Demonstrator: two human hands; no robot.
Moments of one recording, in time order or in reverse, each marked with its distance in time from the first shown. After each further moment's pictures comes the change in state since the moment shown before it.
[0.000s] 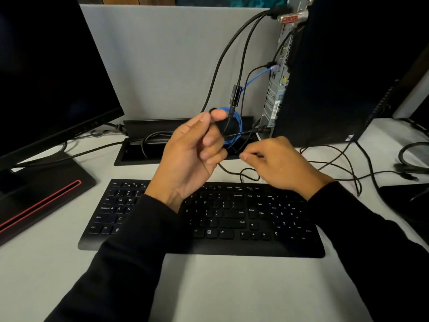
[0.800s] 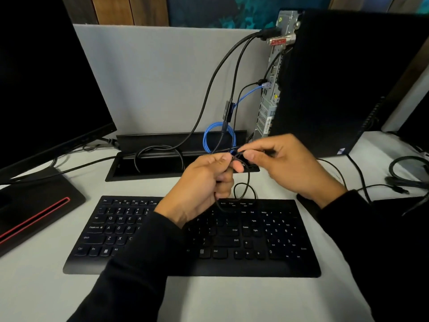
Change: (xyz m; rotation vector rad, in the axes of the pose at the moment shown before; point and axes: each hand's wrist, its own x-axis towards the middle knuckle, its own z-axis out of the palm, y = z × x) left_hand 0.009 -0.025 0.011 0.325 0.104 -0.310; right_hand -0.003 0.005 -0.031 0.531 0.139 -0.046
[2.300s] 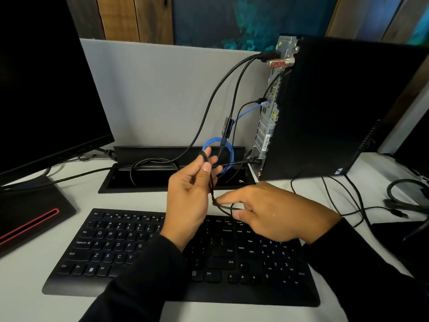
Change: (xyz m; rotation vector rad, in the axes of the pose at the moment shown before) left_hand 0.008 -0.023 -0.002 -0.019 0.444 0.445; right_hand -0.013 -0.024 0.019 -0.561 -0.549 0.074
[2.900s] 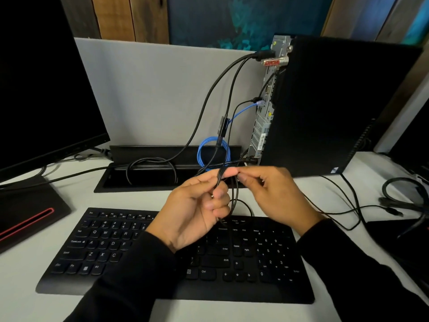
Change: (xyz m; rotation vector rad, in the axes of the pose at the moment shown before) left_hand -0.009 0.009 -0.004 -0.545 -0.464 -0.516; right_hand 0.013 0.044 0.018 0.279 0.649 -0.051
